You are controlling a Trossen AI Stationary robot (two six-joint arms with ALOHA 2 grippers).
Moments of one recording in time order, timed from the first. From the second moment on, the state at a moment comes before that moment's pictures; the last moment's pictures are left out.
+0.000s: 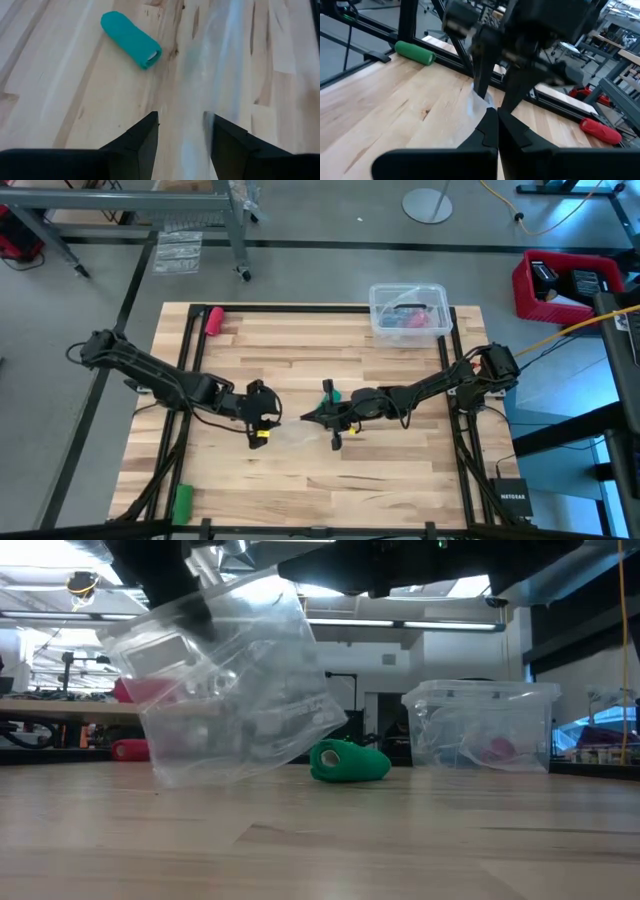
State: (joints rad) left arm -0.34 1.26 0.87 -0.45 -0.26 -0.46; right arm 0.22 1.74 0.92 0.65 0.10 -0.36
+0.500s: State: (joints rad) left arm -0.33 1.43 0.87 -0.27 -0.26 -0.37; right arm 0.22 1.74 0.92 0.71 0.07 -0.35
